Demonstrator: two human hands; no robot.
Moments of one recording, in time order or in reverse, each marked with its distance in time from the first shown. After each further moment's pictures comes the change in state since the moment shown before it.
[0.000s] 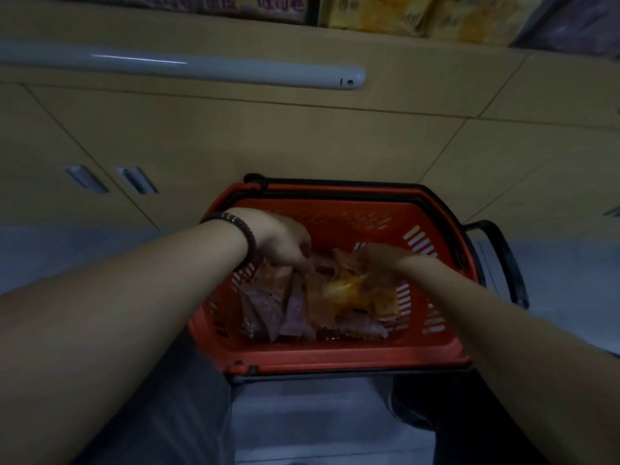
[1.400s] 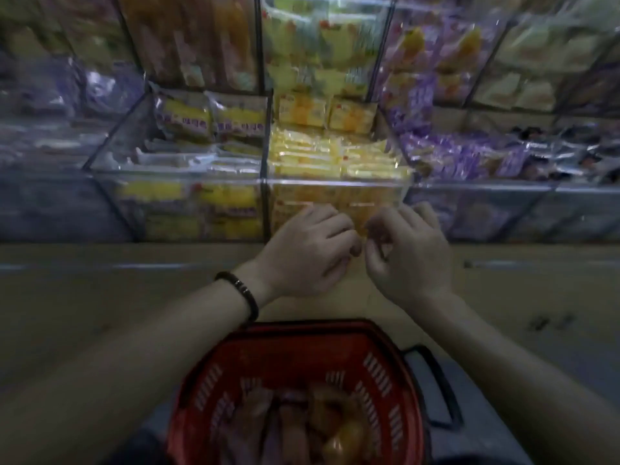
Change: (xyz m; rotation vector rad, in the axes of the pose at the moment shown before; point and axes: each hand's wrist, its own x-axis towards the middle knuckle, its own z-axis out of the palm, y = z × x) left_hand -0.137 0.108 -0.149 0.529 1.520 0.661; right_hand -0.242 -0.021 -0.178 -0.043 1.734 -0.297
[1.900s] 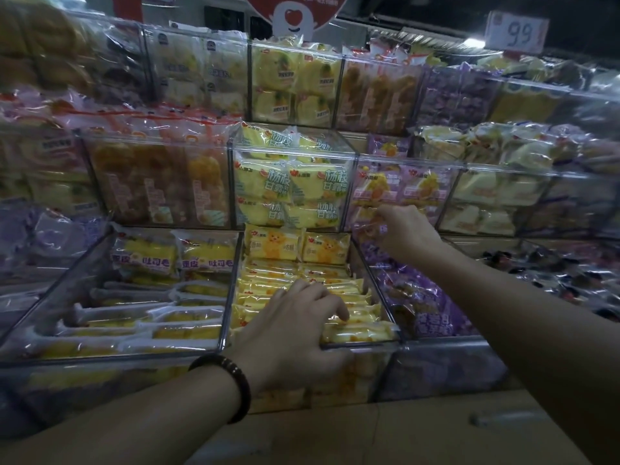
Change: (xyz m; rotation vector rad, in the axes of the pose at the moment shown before) left_hand 0.106 -0.079 -0.022 -0.145 -0.275 -0.383; right_hand 0.274 0.136 0.019 -0.305 -0.364 0.259
